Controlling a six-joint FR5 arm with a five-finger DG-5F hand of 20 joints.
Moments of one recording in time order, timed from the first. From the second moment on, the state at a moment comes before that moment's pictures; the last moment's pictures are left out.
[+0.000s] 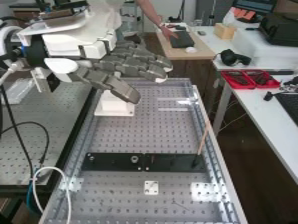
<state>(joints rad) 1.28 -1.64 -1.84 -2.78 -1.73 -0.73</state>
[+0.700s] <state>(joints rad) 1.36 -1.63 -1.75 -2.90 -1.56 -0.68</state>
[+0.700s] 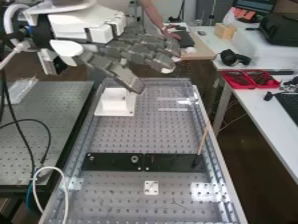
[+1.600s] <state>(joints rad) 1.31 -1.66 -1.73 -2.94 -1.67 -0.70</state>
